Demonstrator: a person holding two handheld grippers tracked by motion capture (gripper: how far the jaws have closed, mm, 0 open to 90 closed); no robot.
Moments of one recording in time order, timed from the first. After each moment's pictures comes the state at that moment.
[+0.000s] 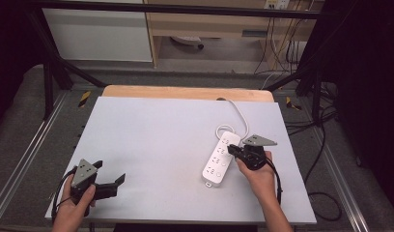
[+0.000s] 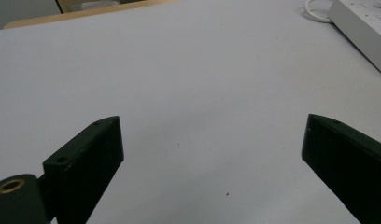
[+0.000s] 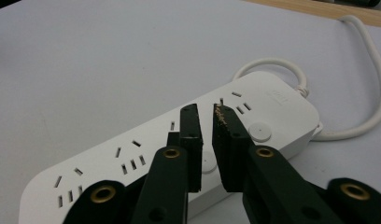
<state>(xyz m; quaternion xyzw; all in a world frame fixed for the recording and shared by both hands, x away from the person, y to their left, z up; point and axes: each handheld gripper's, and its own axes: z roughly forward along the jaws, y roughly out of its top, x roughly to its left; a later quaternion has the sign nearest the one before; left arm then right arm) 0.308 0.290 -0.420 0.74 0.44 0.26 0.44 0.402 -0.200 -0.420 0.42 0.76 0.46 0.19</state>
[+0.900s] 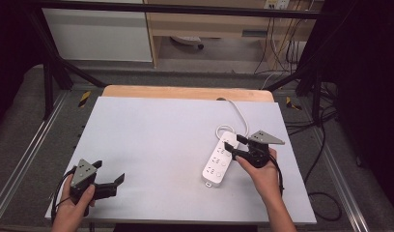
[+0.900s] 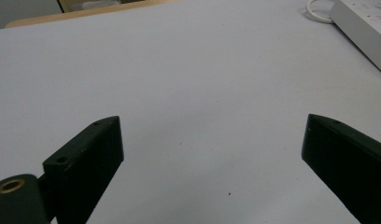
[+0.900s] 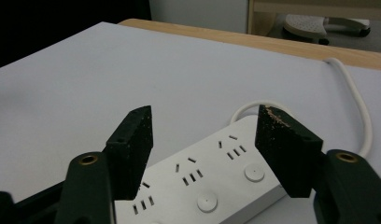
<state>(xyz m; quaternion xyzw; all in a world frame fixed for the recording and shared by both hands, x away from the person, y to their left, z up) 0.308 0.291 -0.420 0.74 0.44 0.26 0.44 0.401 -0.204 -0.402 0.42 0.72 0.52 0.21</state>
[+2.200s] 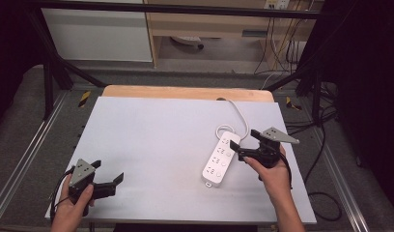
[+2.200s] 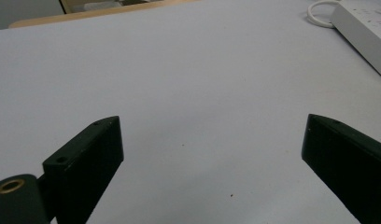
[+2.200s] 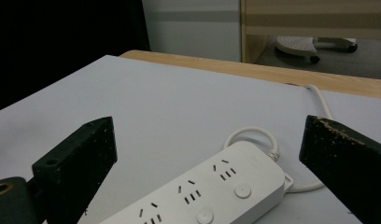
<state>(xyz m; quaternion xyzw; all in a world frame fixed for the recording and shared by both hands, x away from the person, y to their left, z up) 0.308 0.294 -0.419 0.73 0.44 0.26 0.45 0.387 -0.220 -0.371 0.43 0.69 0.54 0.22</state>
